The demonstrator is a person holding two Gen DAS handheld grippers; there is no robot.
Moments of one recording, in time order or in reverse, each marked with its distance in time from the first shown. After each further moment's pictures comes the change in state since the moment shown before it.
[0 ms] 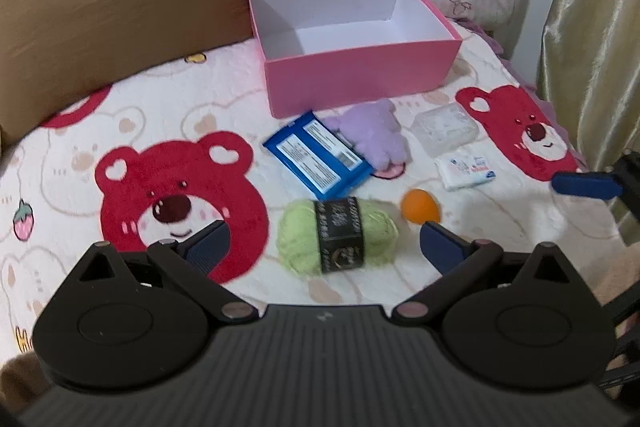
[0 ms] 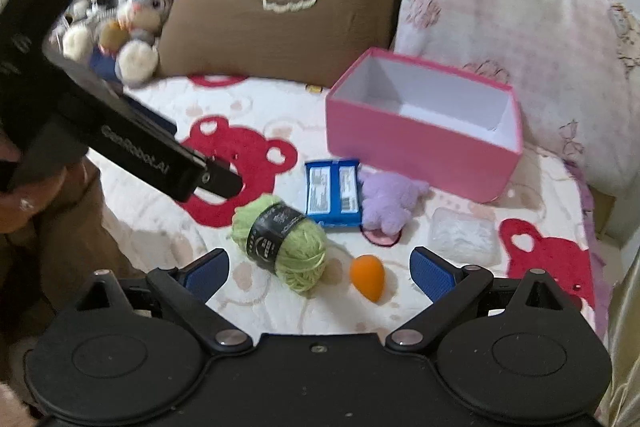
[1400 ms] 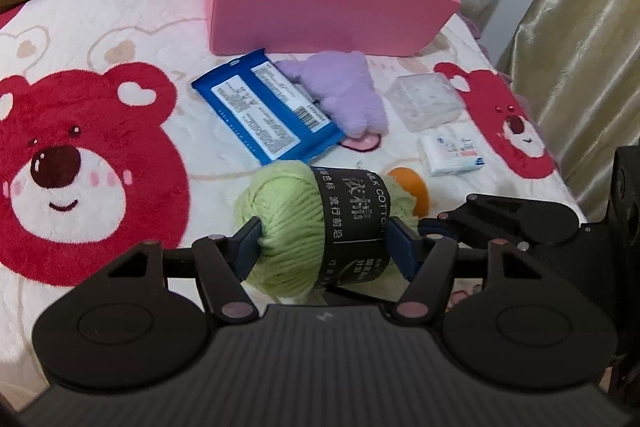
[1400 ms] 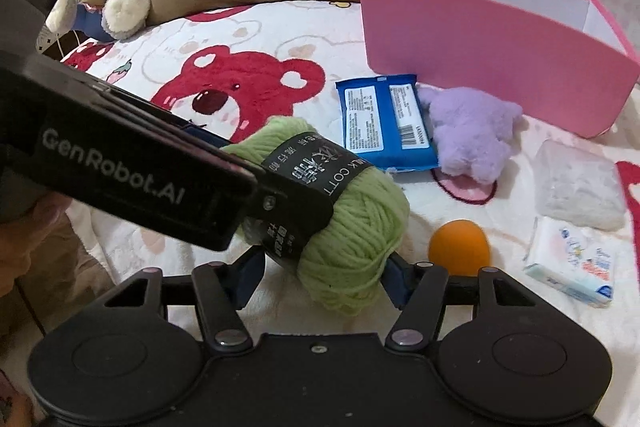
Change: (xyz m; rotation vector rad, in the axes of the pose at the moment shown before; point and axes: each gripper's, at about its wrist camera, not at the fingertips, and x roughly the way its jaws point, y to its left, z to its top) left arm 0.110 0.025 -0.028 -0.077 0.065 -0.305; right arm 0.143 0.018 -0.036 0.079 0.118 0.090
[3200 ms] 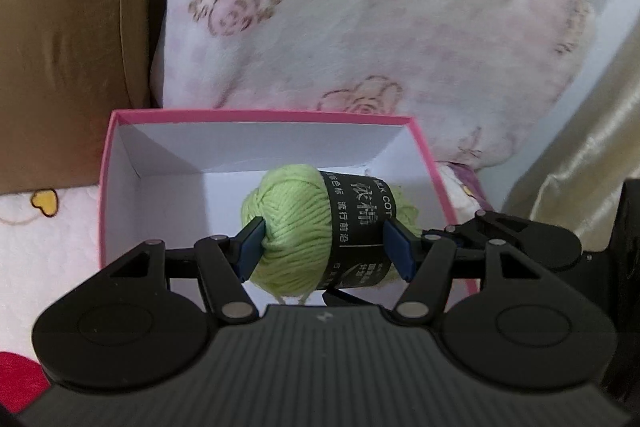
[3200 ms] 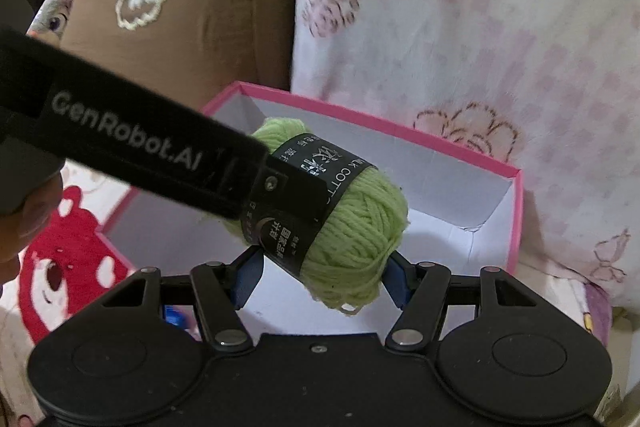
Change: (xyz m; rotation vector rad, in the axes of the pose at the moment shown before) left arm 0.087 -0.029 0.294 -0.069 -0.100 -0.013; right arm 0.040 -0.183 0.207 -0.056 -0.054 -0.104
